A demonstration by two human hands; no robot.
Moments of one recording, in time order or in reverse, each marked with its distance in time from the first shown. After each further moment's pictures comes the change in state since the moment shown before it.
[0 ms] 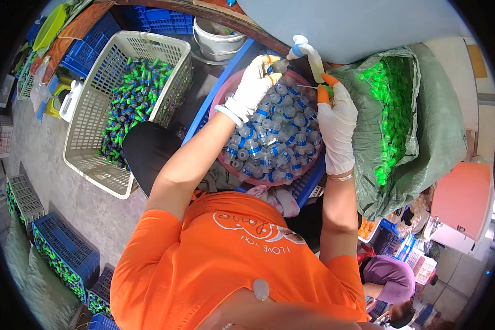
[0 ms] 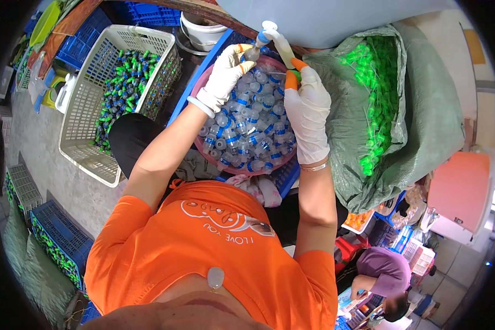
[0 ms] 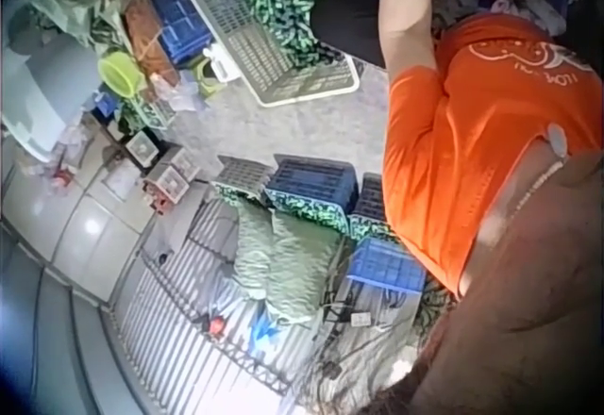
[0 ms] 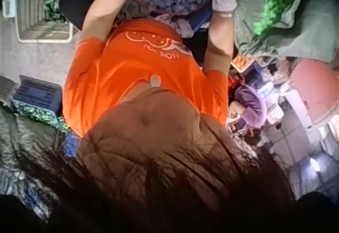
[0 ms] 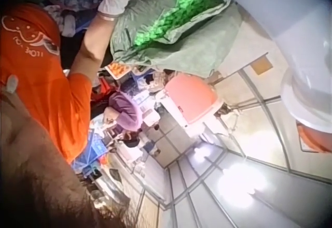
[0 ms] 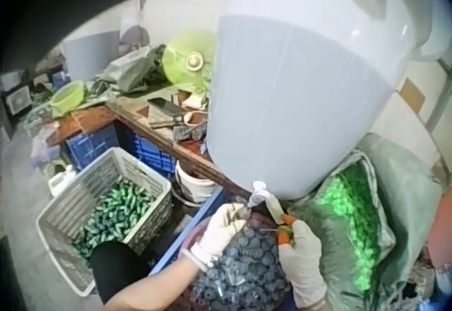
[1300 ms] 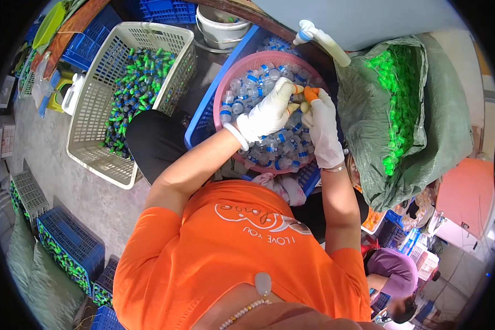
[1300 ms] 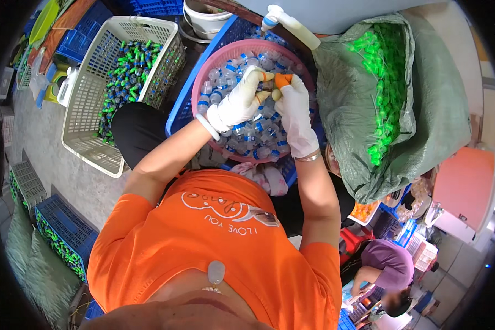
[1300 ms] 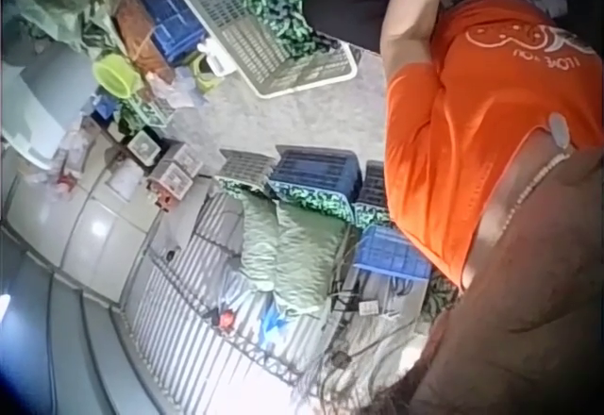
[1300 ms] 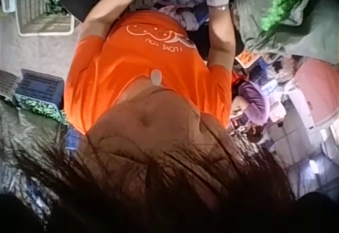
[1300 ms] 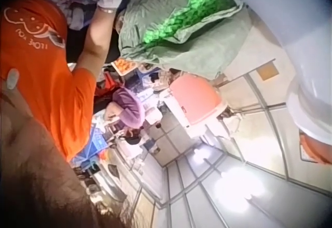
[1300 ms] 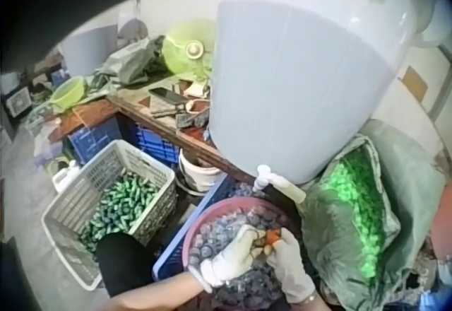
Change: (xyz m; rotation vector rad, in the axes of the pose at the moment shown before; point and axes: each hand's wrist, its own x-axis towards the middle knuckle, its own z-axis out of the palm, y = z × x) left_hand -0.076 0.004 0.026 0.487 -0.229 0.267; right_hand -0.042 0.032 0.040 0.914 -0.359 0.713
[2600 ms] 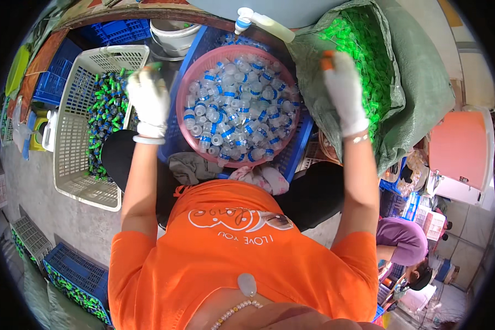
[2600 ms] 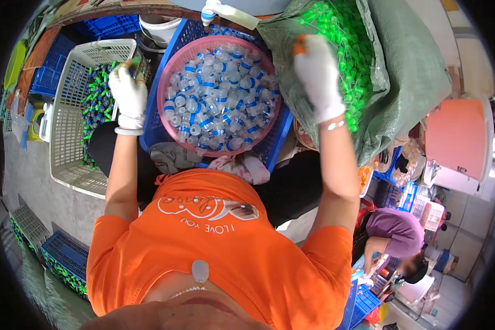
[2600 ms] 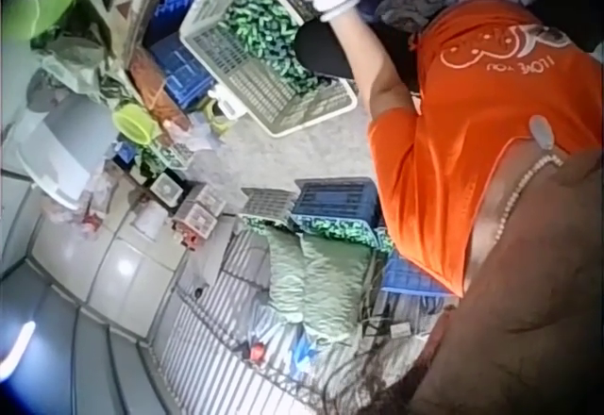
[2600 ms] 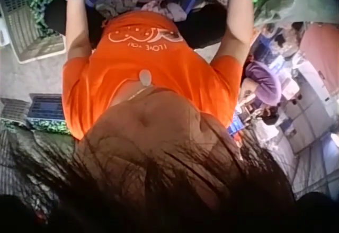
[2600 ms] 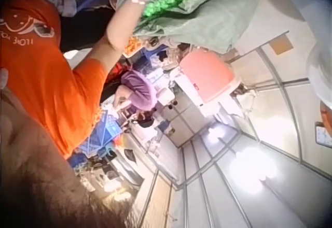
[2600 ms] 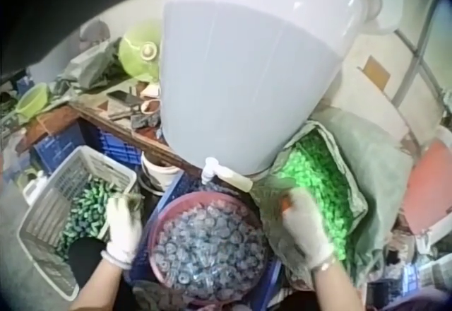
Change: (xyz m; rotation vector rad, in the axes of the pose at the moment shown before) left_hand -0.018 -0.014 -0.123 1.013 0.427 0.070; right_hand 0.011 -0.075 -0.103 -1.337 0.414 -0.787
